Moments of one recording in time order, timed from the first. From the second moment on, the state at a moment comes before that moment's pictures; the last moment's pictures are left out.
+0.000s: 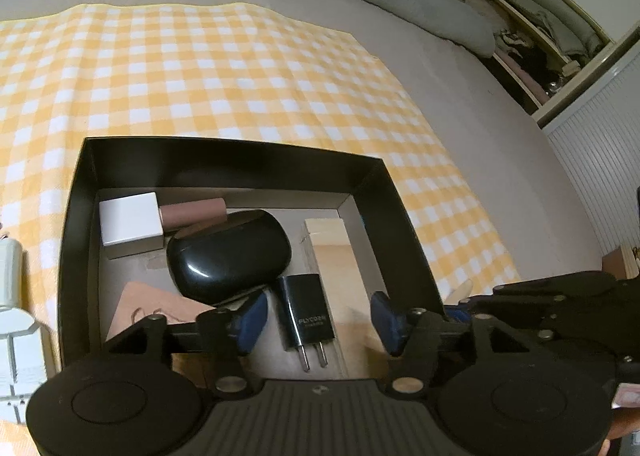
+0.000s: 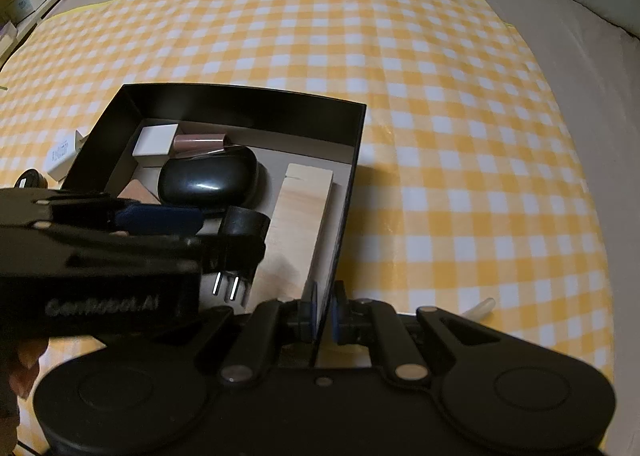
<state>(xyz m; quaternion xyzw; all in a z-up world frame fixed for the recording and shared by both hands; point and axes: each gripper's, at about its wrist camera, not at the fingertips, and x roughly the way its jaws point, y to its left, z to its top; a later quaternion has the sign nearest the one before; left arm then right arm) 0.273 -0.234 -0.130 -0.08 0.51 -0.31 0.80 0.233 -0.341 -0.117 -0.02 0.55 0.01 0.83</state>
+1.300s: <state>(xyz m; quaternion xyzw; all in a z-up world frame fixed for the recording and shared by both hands) 0.232 -0.111 -0.044 -0.01 0.42 -0.25 0.87 0.215 -0.338 -0.112 0.02 0.56 -0.03 0.83</state>
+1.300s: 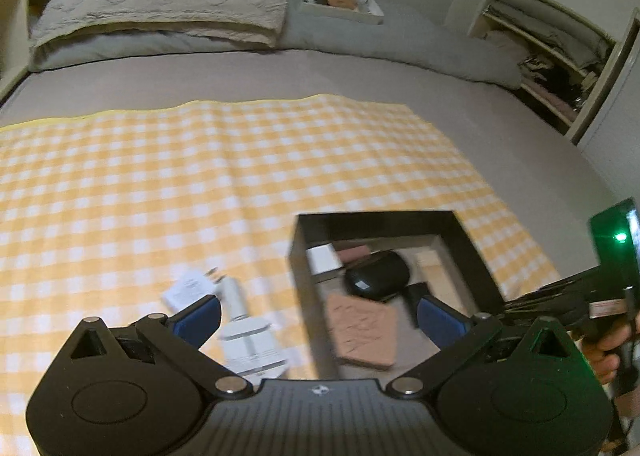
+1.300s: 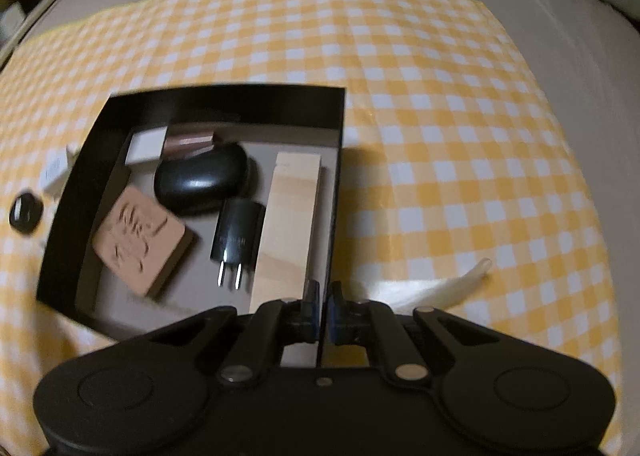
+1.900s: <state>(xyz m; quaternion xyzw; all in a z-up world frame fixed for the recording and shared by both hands) 0.242 -0.036 -0.085 0.03 0.46 -0.17 0.87 0.199 -0.339 -0.109 0.01 0.56 -0.03 0.83</state>
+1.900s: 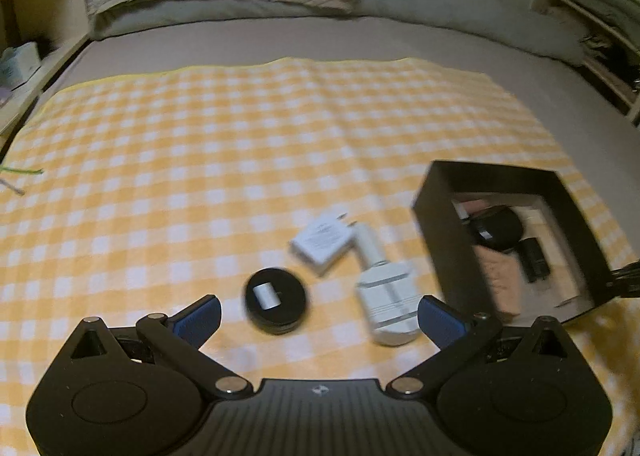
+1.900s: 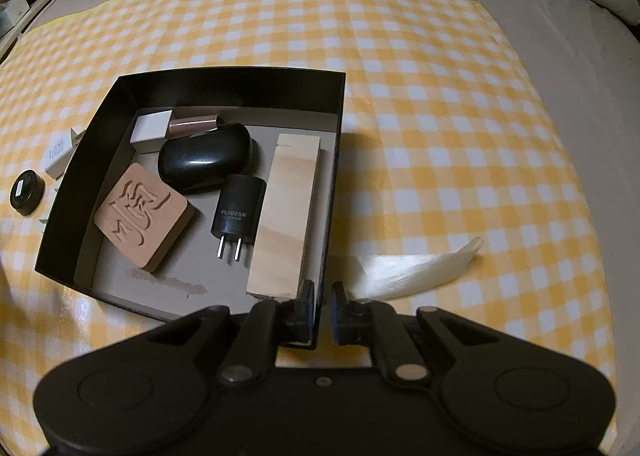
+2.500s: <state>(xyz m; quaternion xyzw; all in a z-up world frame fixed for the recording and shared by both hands) 0.275 -0.021 -0.113 0.01 0.48 -0.11 0.87 0.207 -0.340 -0.113 0.02 0.56 -0.02 0.83</state>
